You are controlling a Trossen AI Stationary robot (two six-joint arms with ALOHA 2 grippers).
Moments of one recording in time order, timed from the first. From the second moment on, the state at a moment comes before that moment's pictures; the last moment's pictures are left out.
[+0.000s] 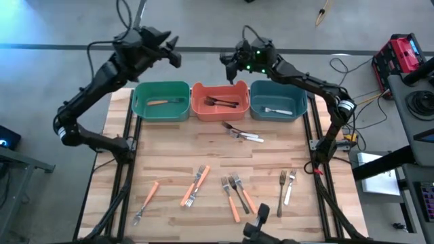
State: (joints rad) left arm 0.64 1.29 1.60 -0.37 -0.35 0.12; right arm -0.66 1.76 1.60 -0.05 -0.26 0.15
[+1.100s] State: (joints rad) left arm 0.67 1.18 1.60 -0.54 -0.36 0.12; right arm -0.55 1.98 1.60 -0.18 -0.08 0.01
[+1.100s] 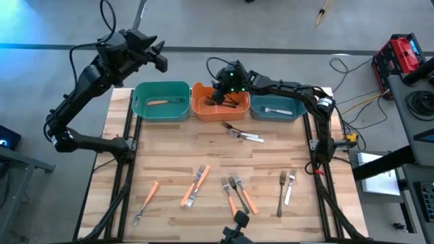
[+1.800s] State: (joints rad) left arm 0.67 1.18 1.60 -0.55 -0.36 0.12; right arm -0.53 2.05 1.60 -0.17 -0.02 0.05
